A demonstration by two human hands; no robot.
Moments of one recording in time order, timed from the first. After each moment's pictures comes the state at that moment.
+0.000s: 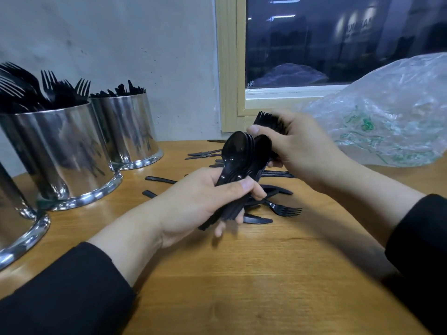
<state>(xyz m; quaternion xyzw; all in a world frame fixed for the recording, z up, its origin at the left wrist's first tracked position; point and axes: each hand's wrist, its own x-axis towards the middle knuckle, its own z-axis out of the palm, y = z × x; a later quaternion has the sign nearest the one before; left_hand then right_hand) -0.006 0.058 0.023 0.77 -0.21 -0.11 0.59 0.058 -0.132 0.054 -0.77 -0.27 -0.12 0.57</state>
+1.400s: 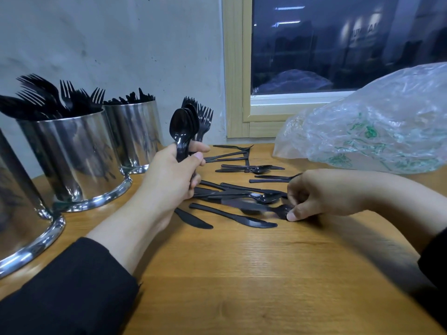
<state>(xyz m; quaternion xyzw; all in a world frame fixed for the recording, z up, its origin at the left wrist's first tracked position) 0.016 0.085 0.026 0.74 -0.02 0.19 0.65 0.059 -0.184 0.043 -0.96 -0.24 0.11 0.07</state>
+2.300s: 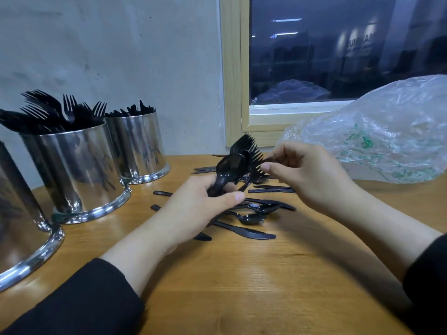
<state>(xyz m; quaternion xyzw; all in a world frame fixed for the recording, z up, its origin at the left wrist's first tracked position) 0.004 0.066 0.021 0.86 -0.11 0.10 0.50 0.050 -0.150 0.044 -0.82 -0.25 -0.17 0.48</state>
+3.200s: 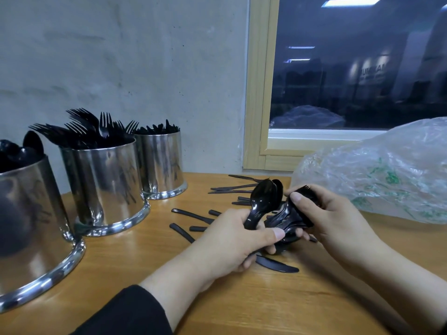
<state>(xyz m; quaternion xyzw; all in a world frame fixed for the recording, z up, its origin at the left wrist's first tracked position) -0.005 0.053 0.025 0.79 -0.11 -0.05 0.60 0.044 -0.139 0.025 -0.72 -0.21 -0.06 0.66</state>
